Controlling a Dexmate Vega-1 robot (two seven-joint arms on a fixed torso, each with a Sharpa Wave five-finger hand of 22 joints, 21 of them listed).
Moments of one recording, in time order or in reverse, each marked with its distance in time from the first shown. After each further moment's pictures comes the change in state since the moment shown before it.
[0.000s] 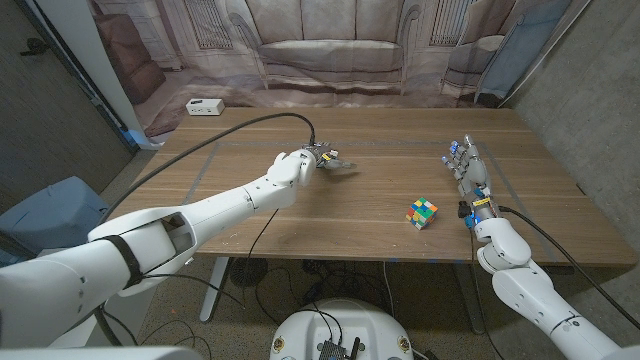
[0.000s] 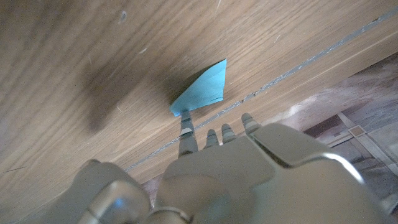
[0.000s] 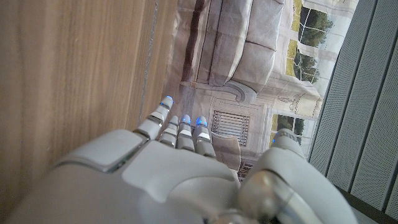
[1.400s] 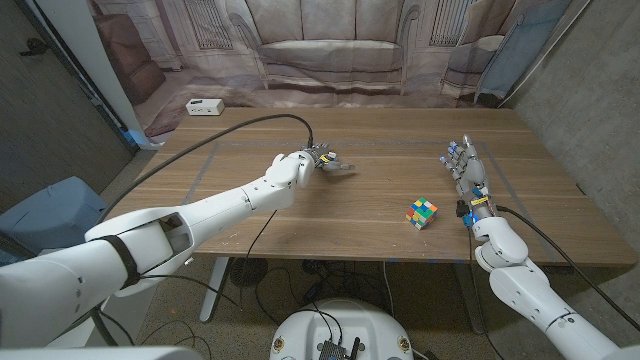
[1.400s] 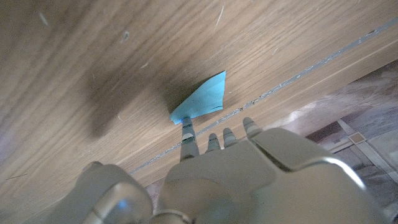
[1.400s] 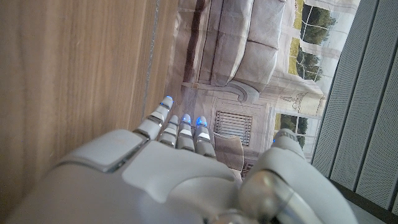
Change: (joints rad) left arm -0.001 0.014 0.011 0.001 -0.012 0.041 -0.019; left_hand 0.011 0.010 -0.008 0.008 0.000 0.037 0.000 0.011 -0.001 -0.002 -0.002 0.015 0.000 0.000 0.000 0.007 0.000 0.000 0.000 0.008 0.000; right arm 0.016 0.007 -0.009 0.020 0.015 -0.003 0.009; right_hand 0.000 0.000 -0.004 -0.004 0.000 0.005 -0.005 0.000 0.000 0.011 0.000 0.000 0.000 0.006 0.005 0.000 0.000 0.005 0.005 0.000 0.000
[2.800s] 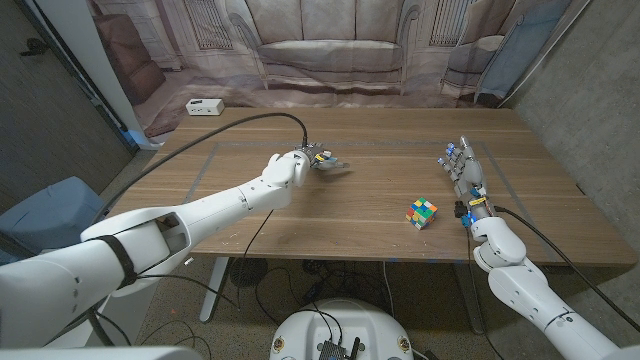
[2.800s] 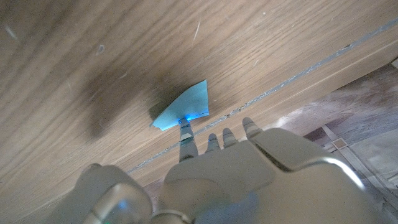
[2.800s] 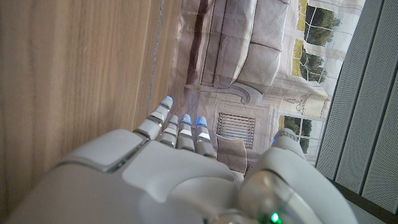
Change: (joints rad) left arm 0.001 0.018 -0.001 -0.002 -0.009 0.040 -0.003; left_hand 0.001 0.012 -0.008 0.000 0.000 0.002 -0.002 0.000 0.000 0.000 0.000 0.000 0.000 -0.004 -0.004 0.000 0.000 0.000 0.000 0.000 0.000; right arm 0.009 0.002 -0.009 0.008 0.002 -0.012 0.001; right_hand 0.000 0.000 0.002 -0.007 0.000 0.000 0.000 0.000 0.000 0.000 0.000 0.000 0.000 0.000 0.000 0.000 0.000 0.000 0.000 -0.005 0.000
